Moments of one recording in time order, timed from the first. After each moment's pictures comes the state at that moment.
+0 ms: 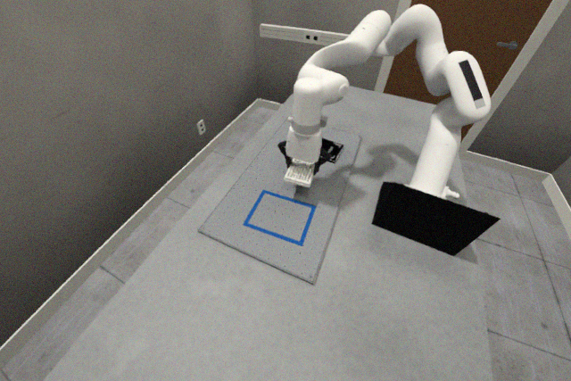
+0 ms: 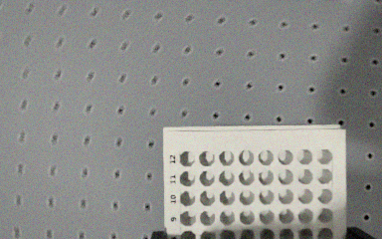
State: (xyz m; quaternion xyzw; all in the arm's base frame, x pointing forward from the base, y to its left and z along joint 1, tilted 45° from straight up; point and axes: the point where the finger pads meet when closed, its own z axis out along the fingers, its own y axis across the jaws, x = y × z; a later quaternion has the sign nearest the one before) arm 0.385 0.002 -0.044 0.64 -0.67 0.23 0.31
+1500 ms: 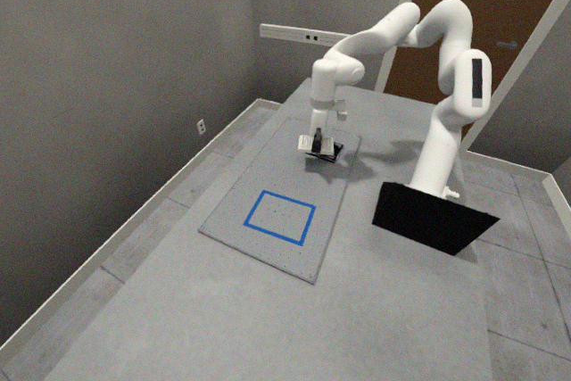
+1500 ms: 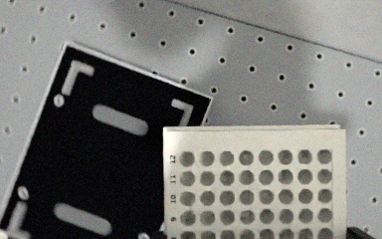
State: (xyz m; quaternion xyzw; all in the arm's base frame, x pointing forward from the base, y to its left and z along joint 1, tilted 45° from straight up) arm 0.374 -0.090 0.055 0.08 -0.92 0.37 0.10
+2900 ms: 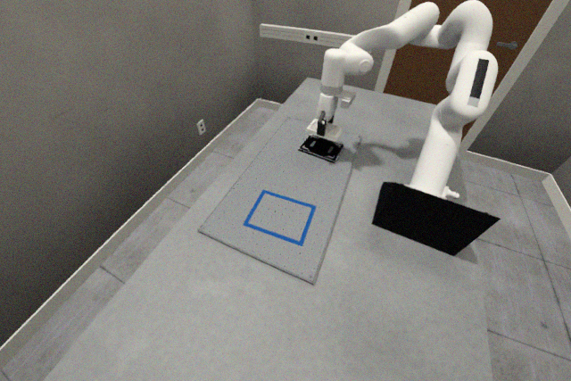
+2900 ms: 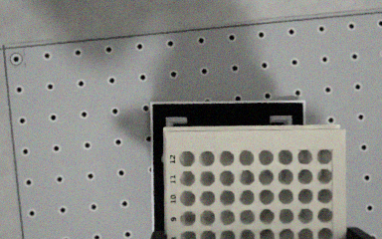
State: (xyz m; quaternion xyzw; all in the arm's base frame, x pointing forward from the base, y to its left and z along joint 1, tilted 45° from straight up) arm 0.366 -0.158 0.129 -0.09 -0.92 0.38 0.02
